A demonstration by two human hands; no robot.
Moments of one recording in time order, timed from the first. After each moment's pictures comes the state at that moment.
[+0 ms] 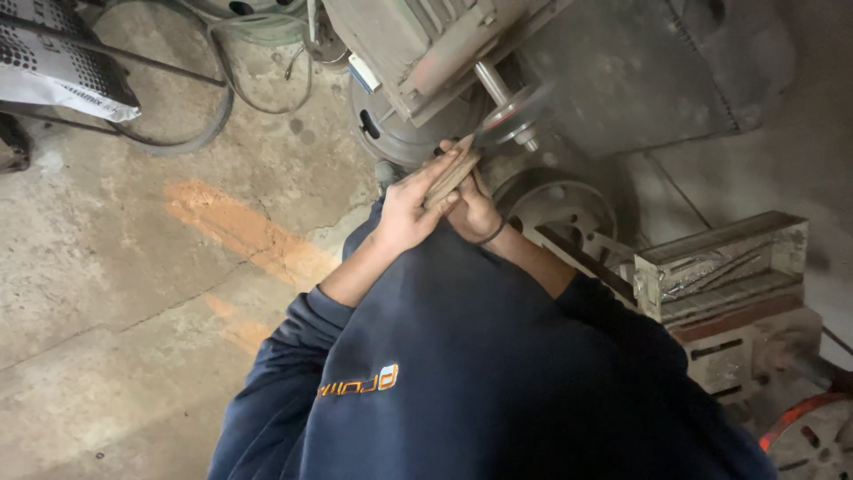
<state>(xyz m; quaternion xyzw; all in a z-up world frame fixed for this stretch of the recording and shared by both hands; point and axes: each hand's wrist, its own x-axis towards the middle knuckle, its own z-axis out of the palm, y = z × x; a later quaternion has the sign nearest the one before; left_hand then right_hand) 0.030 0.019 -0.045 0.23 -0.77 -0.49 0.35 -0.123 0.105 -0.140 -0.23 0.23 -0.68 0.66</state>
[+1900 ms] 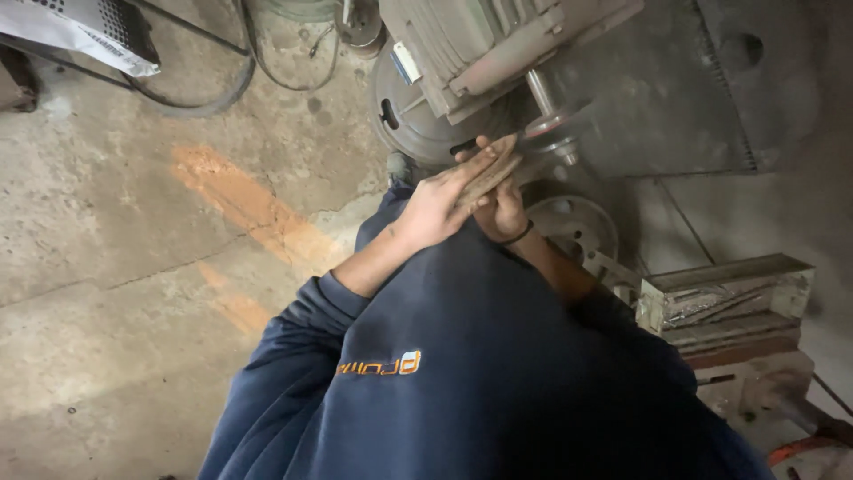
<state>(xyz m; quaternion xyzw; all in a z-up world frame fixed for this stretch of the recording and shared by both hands) 0.033 0.018 -0.055 0.22 -0.79 -0.48 0.32 -0.132 0.096 -0.136 -0.24 0.19 -0.67 0.68</state>
